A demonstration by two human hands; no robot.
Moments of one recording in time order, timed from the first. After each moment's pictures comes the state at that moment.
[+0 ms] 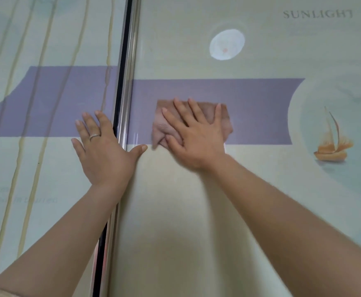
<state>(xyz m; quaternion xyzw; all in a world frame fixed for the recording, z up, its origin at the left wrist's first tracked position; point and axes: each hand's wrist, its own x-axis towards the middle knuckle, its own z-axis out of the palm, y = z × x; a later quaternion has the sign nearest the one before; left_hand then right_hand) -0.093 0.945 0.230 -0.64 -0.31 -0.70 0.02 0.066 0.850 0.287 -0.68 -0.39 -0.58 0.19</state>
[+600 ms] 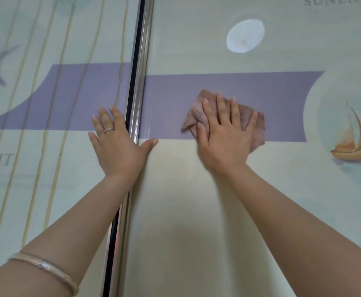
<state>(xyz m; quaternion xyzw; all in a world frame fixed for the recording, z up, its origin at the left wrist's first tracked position) -0.094 0.942 0.232 -0.65 -0.31 -0.69 0.00 0.054 0.835 0.268 -0.67 -0.25 -0.61 0.34</state>
